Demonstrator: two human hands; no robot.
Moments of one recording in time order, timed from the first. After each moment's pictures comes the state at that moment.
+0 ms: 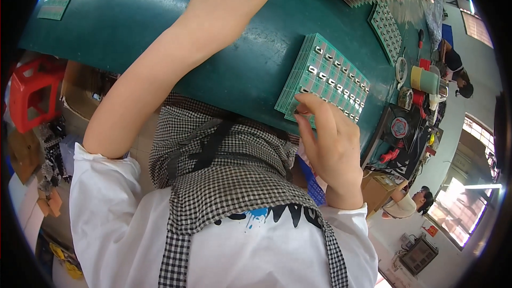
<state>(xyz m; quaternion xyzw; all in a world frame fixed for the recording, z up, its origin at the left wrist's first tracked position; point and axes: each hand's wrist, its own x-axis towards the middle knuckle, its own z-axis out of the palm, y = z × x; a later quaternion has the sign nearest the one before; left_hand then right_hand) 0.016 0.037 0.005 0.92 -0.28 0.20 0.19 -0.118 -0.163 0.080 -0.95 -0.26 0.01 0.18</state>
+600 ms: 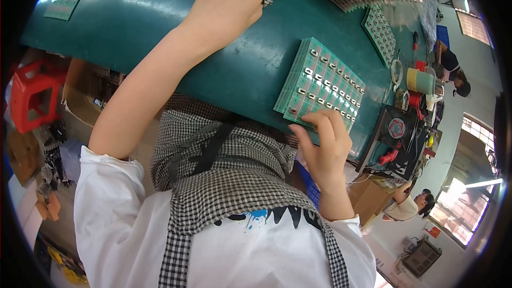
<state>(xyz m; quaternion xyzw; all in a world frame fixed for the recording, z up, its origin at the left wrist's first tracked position) 0.021 0.037 -0.002 0.93 -0.26 0.19 0.19 -0.147 -0.181 0.056 -0.97 -0.17 -0.07 0.16</state>
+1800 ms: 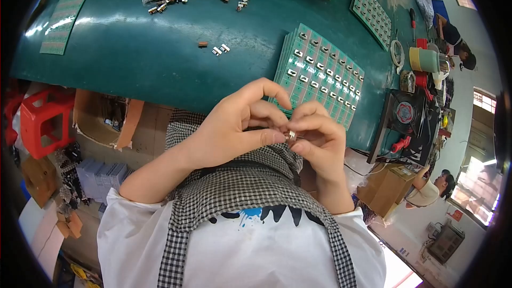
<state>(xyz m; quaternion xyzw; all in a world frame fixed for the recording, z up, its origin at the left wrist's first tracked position) -0.100 0.022 0.024 0.39 -0.12 -0.37 0.83 -0.151 -0.179 0.045 -0.63 -0.06 0.10 0.76</state>
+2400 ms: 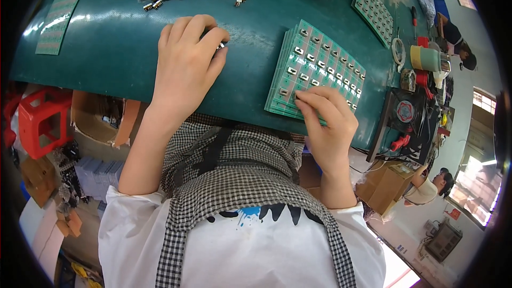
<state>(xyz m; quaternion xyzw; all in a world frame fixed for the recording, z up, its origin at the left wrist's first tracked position) -0.046 0.047 -0.005 0.92 -0.23 0.18 0.28 -0.128 -0.178 0.048 -0.94 -0.10 -0.13 0.30</state>
